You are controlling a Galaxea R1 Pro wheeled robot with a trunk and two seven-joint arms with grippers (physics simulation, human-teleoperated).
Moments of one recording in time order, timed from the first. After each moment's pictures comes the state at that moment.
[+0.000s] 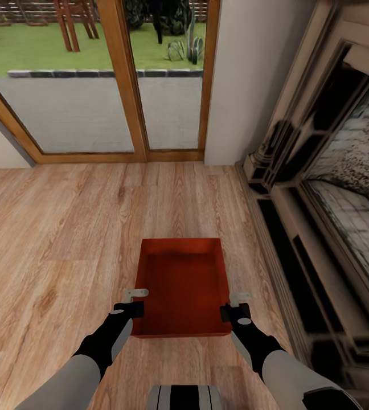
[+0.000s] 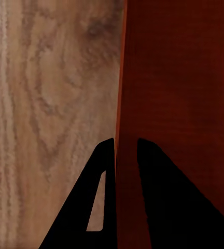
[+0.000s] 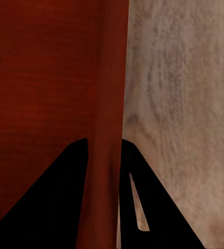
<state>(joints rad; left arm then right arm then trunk) -0.66 -0.09 -0.07 -0.55 0.11 0.24 0.20 -0.73 0.11 0.12 -0.29 0.05 -0.01 -0.20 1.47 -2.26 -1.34</state>
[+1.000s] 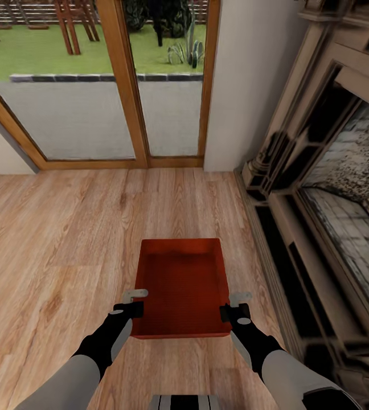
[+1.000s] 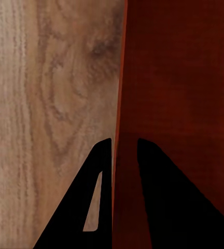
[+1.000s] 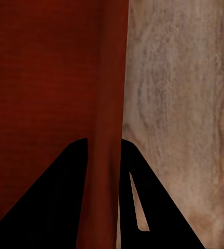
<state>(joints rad) -0.66 -0.08 -0.06 -0.54 0.11 0.24 0.19 -0.73 0.11 0.12 -0.29 0.05 -0.01 -0.20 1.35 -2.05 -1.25</state>
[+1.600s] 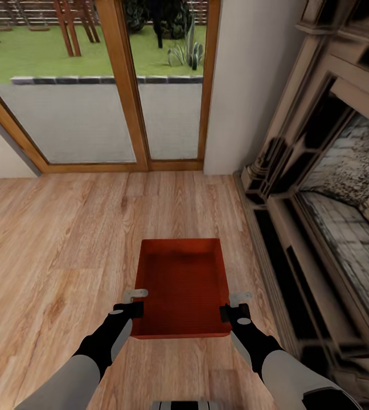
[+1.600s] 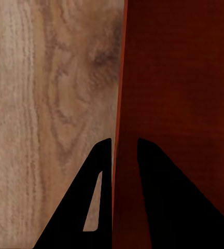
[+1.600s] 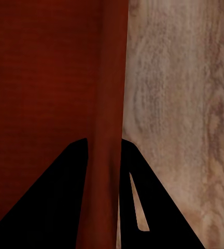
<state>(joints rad) -0.66 -0.09 -0.06 -0.55 0.11 0.24 0.19 -0.73 0.11 0.12 -0.29 0.05 -0.01 -0.20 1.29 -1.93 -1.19</state>
